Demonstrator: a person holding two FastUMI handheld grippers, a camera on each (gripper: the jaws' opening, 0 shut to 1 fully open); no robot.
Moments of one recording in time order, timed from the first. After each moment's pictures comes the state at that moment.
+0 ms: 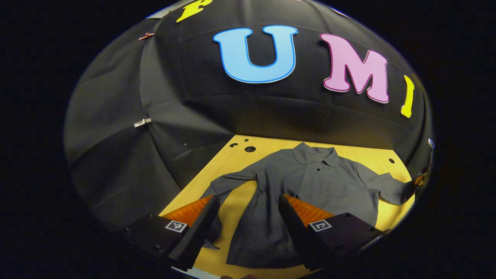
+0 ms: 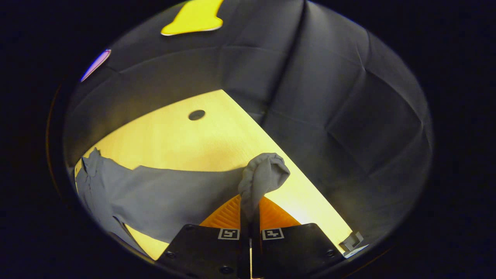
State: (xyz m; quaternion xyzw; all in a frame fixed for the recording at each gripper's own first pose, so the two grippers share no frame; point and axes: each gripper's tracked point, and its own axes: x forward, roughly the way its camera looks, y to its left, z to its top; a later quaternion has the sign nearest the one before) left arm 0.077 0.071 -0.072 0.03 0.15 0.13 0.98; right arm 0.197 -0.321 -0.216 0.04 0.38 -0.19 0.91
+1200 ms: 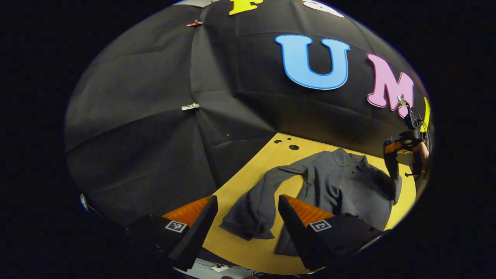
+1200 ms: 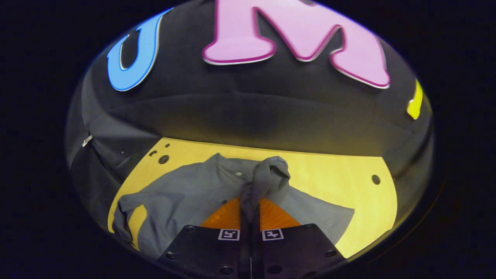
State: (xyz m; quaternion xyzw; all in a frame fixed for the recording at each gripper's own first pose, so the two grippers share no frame) left arm -0.013 0.200 -0.087 -0.04 0.14 0.24 0.96; right arm 0.142 -0.116 0.106 -0.04 0.31 0.18 0.93
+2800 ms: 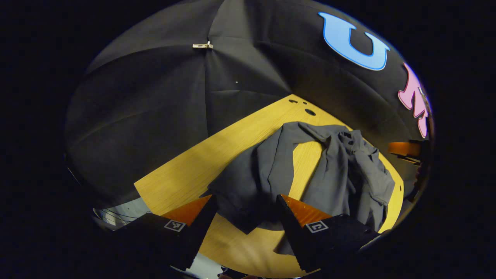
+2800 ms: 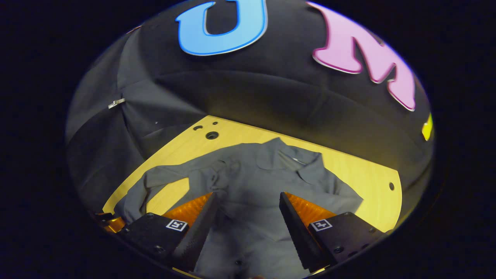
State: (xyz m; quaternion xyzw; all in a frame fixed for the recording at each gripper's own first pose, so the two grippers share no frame) left arm 0.035 0.220 -0.235 -0.16 0.27 0.21 0.92; right arm 0.012 -0.058 0.095 -0.09 0.29 0.23 0.92
